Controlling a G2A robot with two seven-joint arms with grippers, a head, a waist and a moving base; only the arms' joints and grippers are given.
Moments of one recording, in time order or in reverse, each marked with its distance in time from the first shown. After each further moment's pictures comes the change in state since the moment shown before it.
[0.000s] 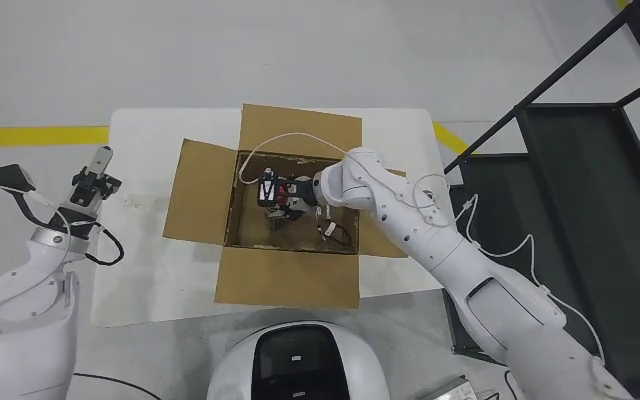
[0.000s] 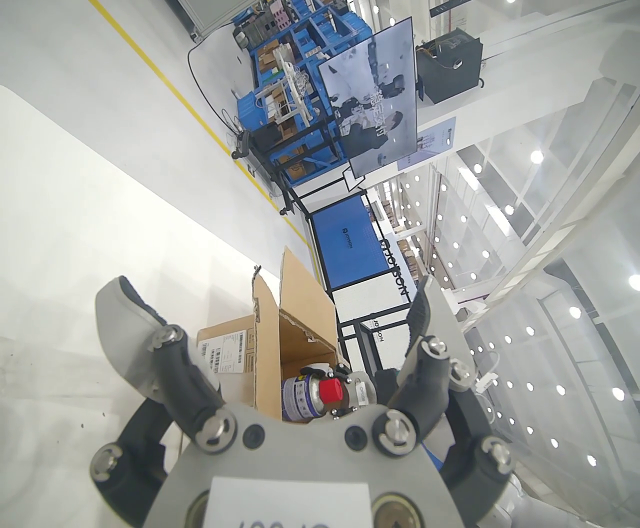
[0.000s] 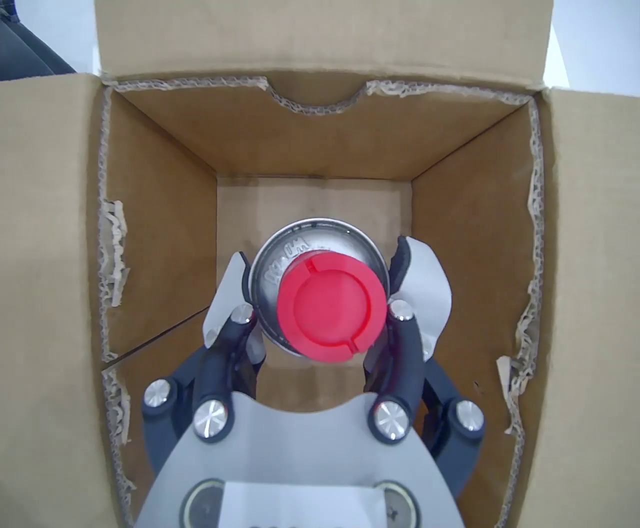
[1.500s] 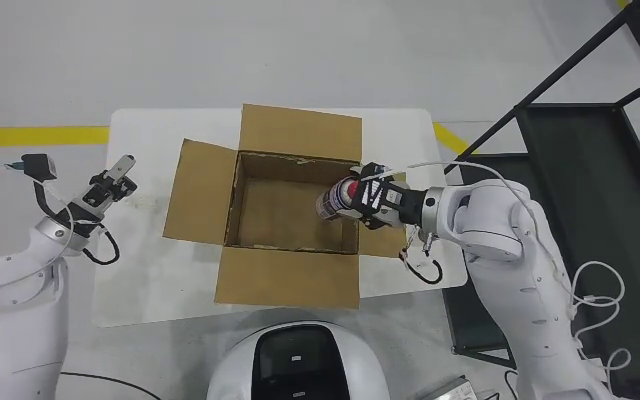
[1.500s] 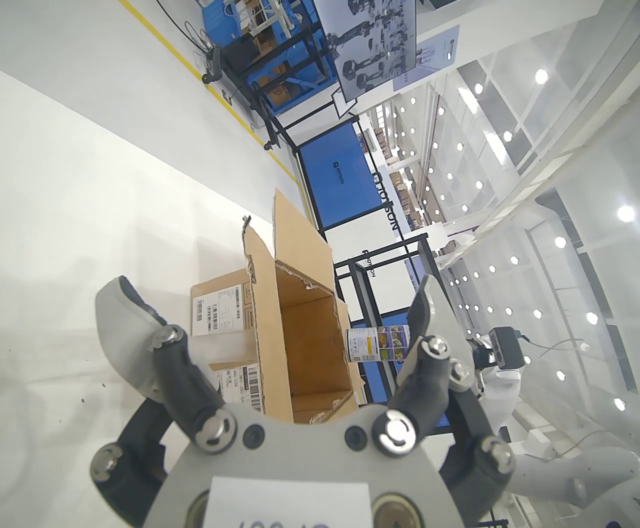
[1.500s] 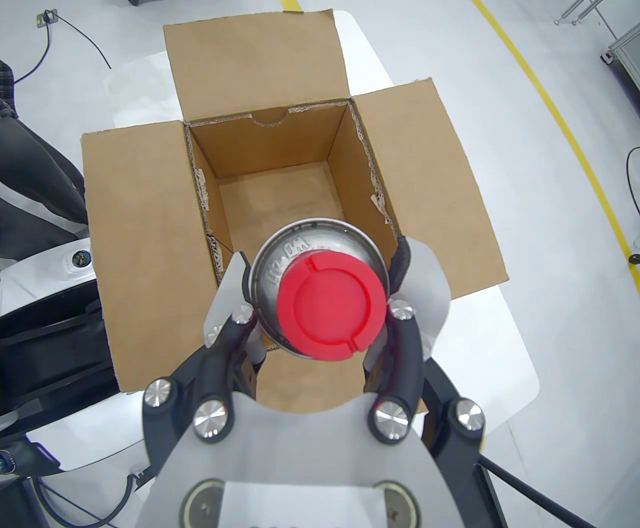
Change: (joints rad) left arm -0.112 0.026 0.014 0.147 -0.042 -0.104 -0.297; right arm -0.585 0.210 0.685 -0.849 0.253 0.058 0.407
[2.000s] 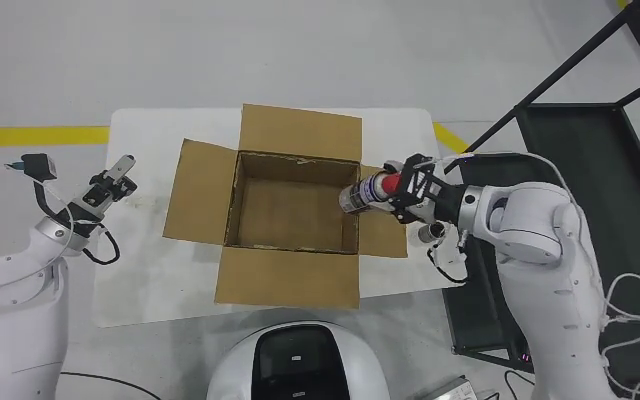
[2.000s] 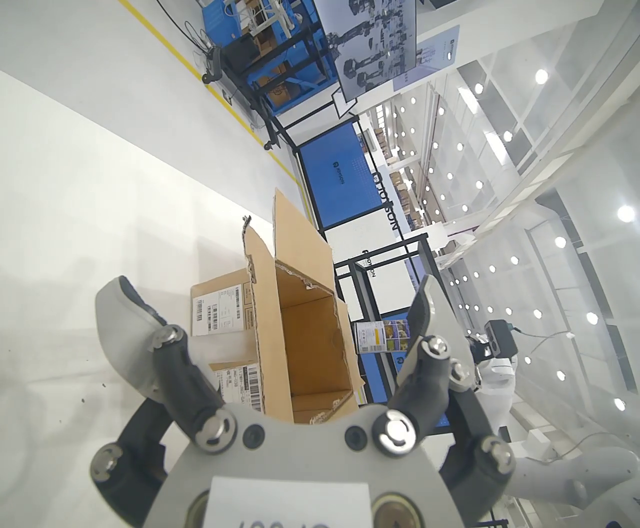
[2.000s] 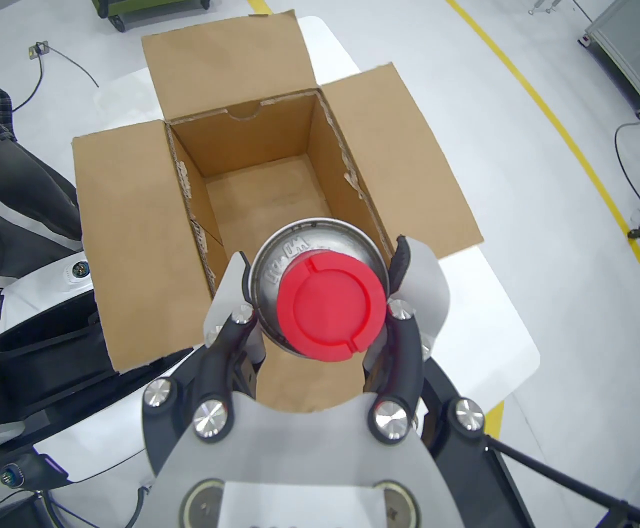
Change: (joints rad) left arm 0.000 0.000 0.000 0.000 0.000 0.000 0.000; right arm -0.122 0.039 0.254 0.017 0.132 -0.058 -0.015
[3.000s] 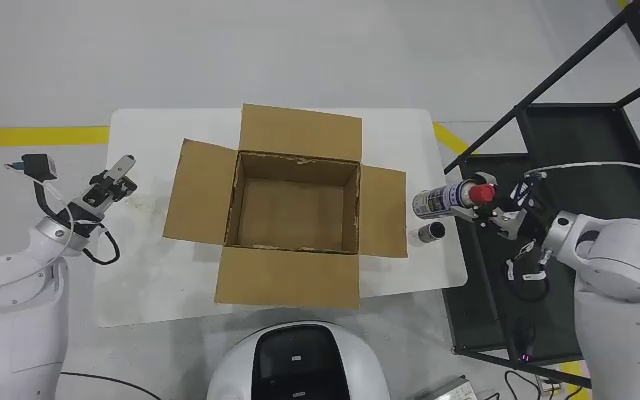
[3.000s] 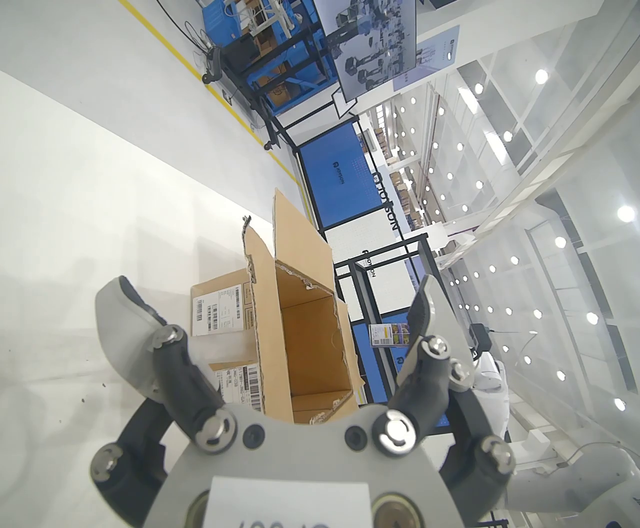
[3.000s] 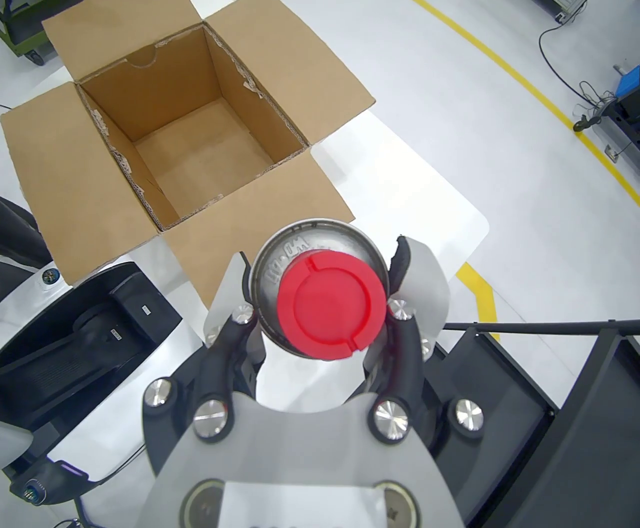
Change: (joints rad) left arm 0.000 0.000 0.000 0.000 0.000 0.000 0.000; right arm -0.277 0.058 0.386 0.088 0.034 -0.121 -0.149
